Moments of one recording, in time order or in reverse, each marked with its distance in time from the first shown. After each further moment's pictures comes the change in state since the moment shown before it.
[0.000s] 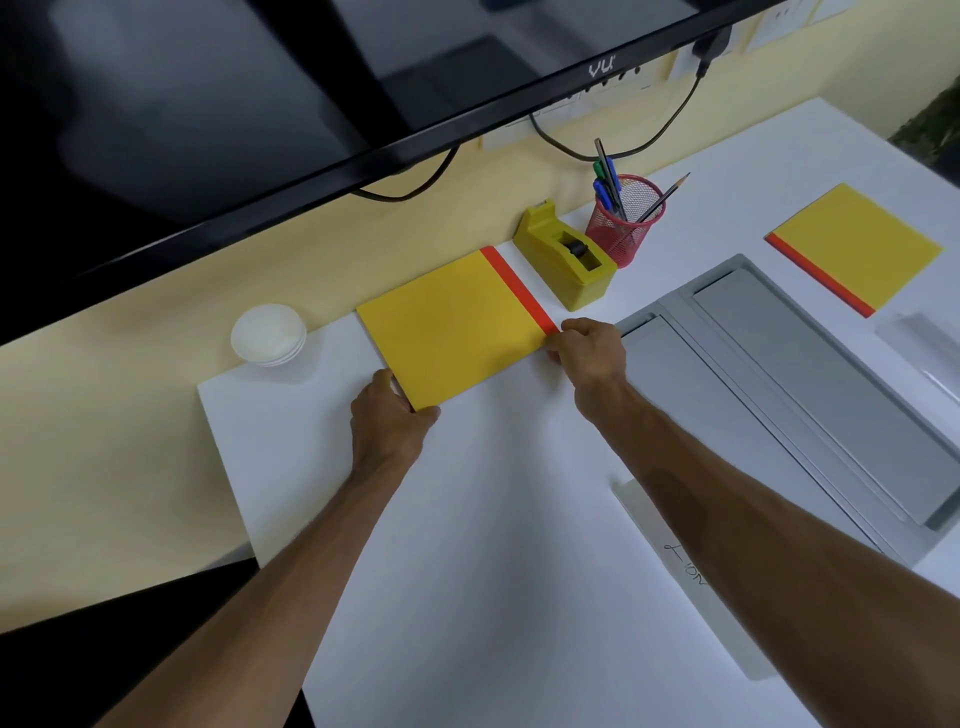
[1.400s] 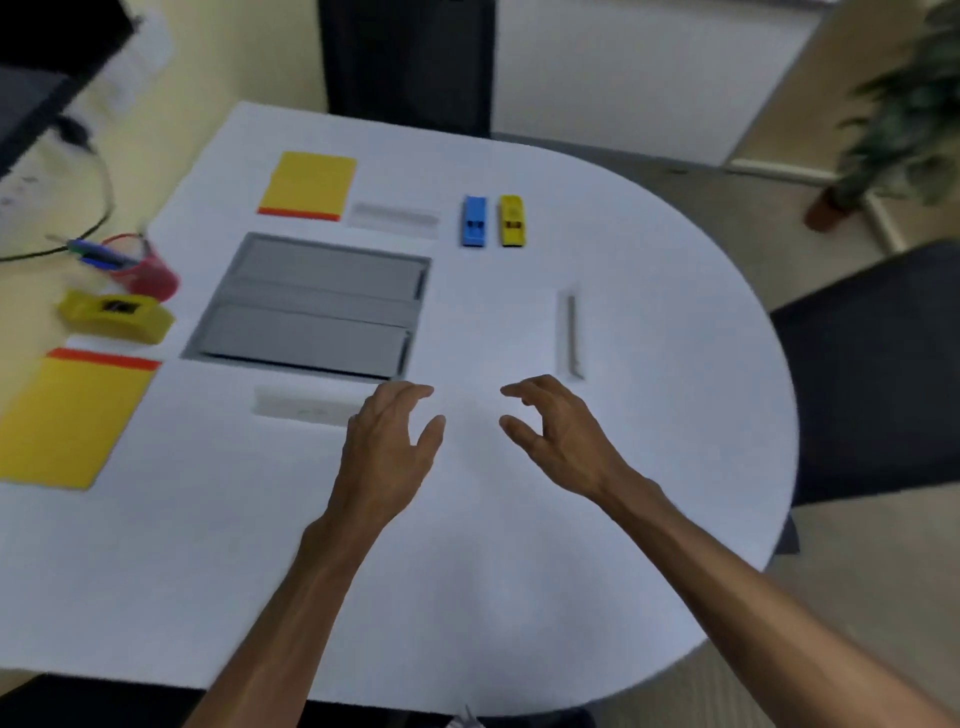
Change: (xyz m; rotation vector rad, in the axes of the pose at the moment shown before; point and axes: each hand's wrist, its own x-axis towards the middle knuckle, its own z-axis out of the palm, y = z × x) left_hand -0.439 0.165 -0.004 0.196 -0.748 0.987; right_hand -0.462 0.160 -0.375 -0.501 0.364 -0.274
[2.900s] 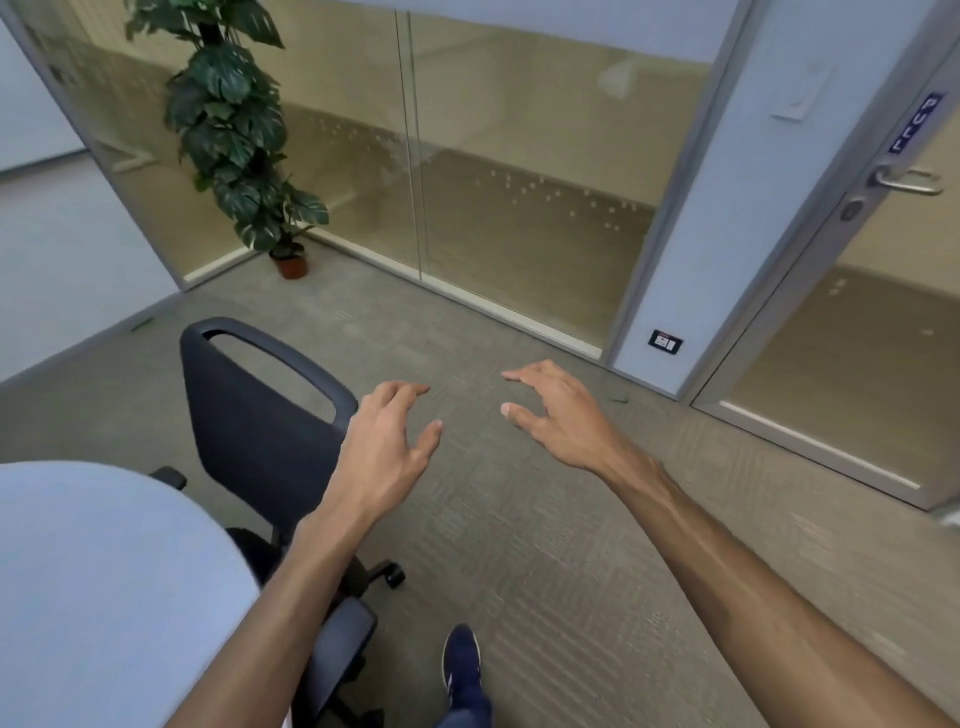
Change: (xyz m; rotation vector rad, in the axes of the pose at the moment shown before) left_hand -0.117 0.620 0.493 0.034 -0.597 1.071; right_hand -0.508 0.396 -0.432 -0.049 0.712 0.858
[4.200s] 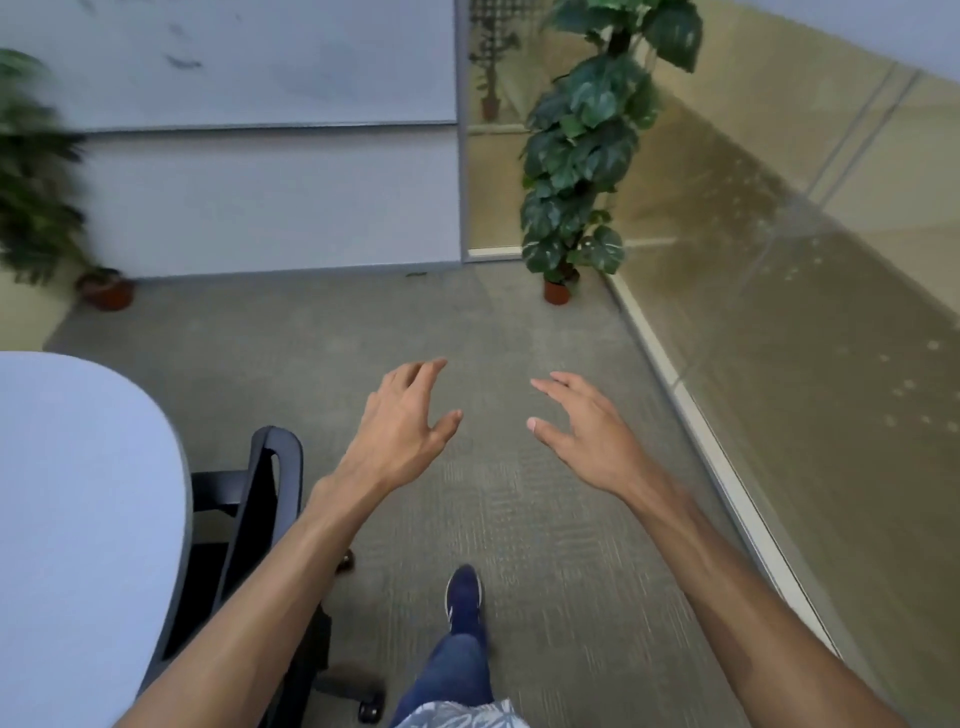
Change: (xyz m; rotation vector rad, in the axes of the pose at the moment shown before) left_hand 0.442 -0.223 -0.024 0.212 0.288 -0.676; right_hand 0.651 -0.018 0.047 -0.015 -0.445 -0.613
